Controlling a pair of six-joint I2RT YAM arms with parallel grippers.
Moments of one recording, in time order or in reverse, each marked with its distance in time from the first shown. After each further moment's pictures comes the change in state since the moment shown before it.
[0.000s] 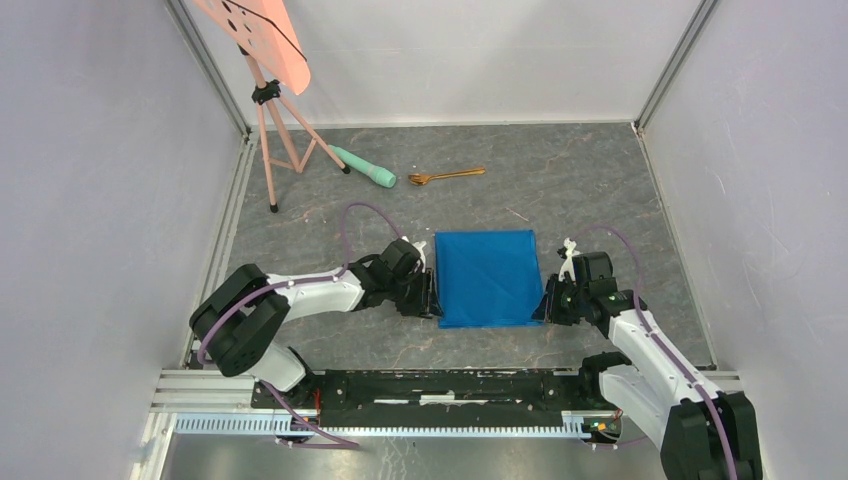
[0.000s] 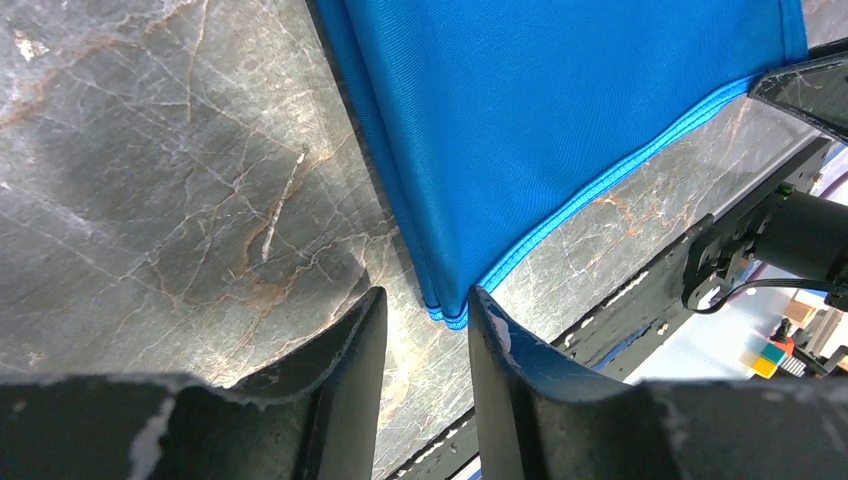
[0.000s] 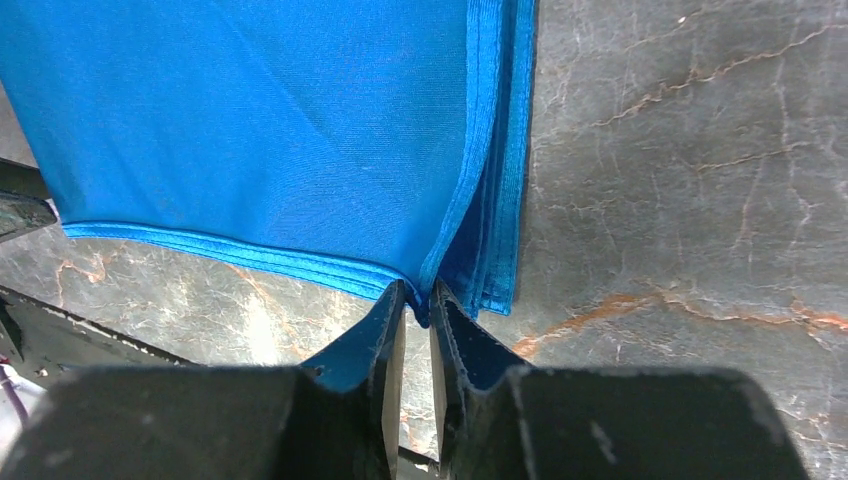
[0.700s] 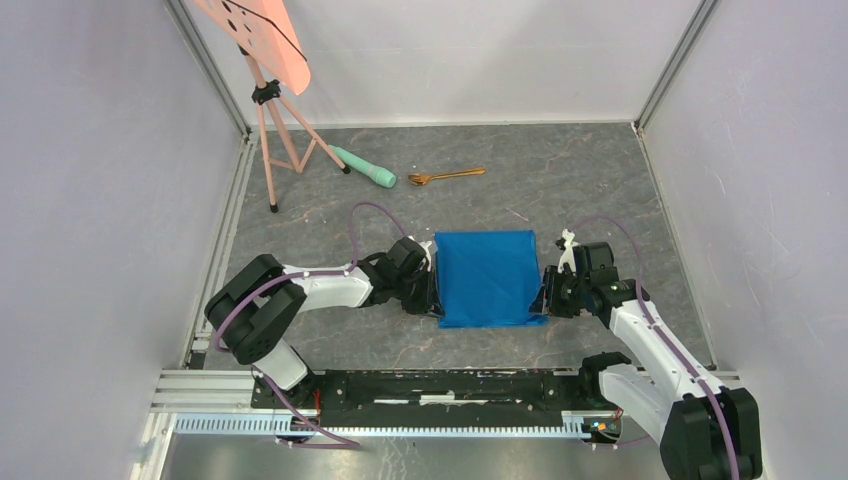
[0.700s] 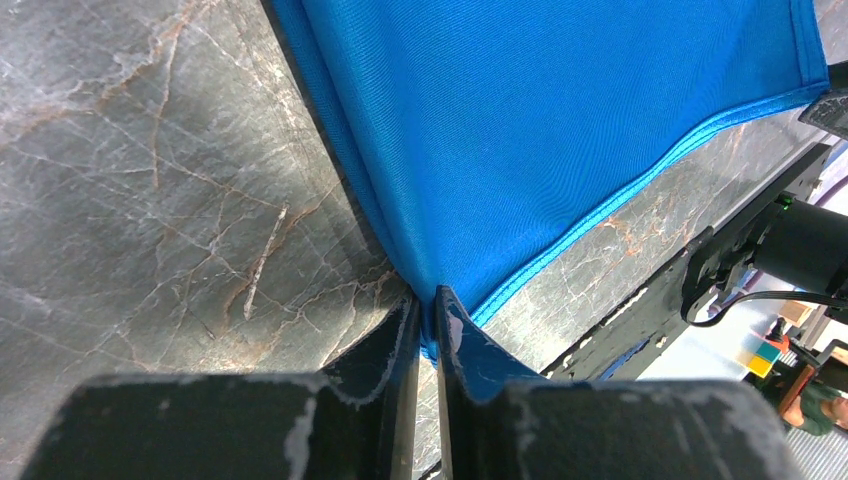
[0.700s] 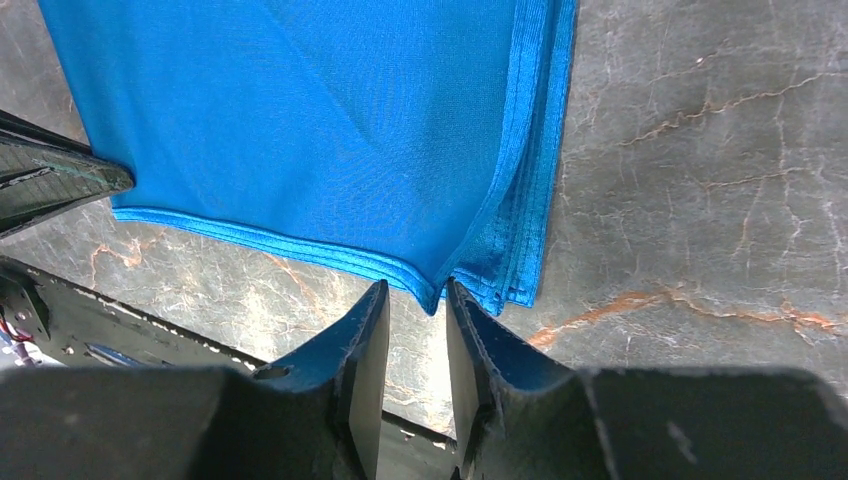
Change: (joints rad) left arm 0.001 0.089 0.031 0.053 0.013 0.001; right arm 0.000 0.034 0.096 -0.072 -0.021 -0.031
